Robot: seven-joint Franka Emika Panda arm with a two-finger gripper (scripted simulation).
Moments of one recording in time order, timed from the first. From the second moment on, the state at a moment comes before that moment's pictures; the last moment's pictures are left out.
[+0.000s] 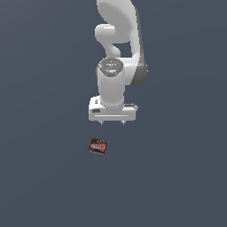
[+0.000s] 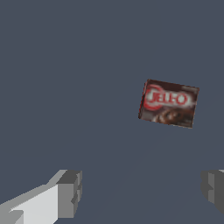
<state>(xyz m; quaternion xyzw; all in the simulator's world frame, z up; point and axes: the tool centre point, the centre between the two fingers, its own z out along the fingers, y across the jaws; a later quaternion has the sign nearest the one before) -0.002 -0.005 0.153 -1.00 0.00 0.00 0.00</state>
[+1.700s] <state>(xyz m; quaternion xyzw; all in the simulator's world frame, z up) 0.017 0.001 0.153 -0.99 -0.15 0.00 0.00</state>
